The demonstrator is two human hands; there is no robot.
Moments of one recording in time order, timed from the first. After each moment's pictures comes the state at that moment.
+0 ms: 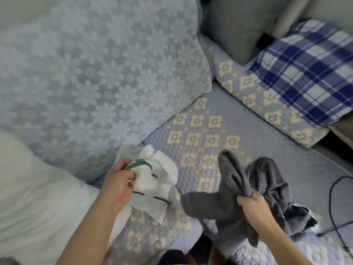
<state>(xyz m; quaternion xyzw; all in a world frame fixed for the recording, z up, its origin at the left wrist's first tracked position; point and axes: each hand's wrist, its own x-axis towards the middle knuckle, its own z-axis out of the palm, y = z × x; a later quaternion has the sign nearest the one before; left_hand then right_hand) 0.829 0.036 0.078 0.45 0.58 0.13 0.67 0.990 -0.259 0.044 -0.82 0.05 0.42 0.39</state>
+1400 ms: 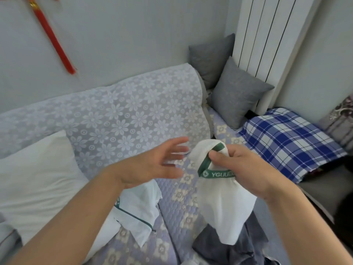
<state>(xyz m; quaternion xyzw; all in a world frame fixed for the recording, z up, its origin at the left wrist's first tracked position) 0.857 -0.128 0.312 0.77 0.14 -0.03 0.62 1.037 -0.319 0.322 -0.61 -0.39 0.45 0.53</state>
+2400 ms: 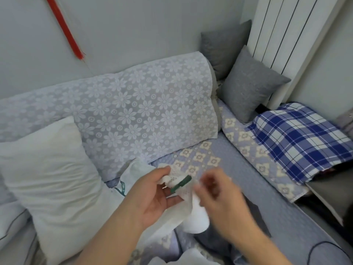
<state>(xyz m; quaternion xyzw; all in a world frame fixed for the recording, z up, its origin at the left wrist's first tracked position) 0.832 -0.196 0.271 0.32 0.42 0.18 0.83 0.959 -0.325 0.252 -0.74 -0.40 0.25 0.48</state>
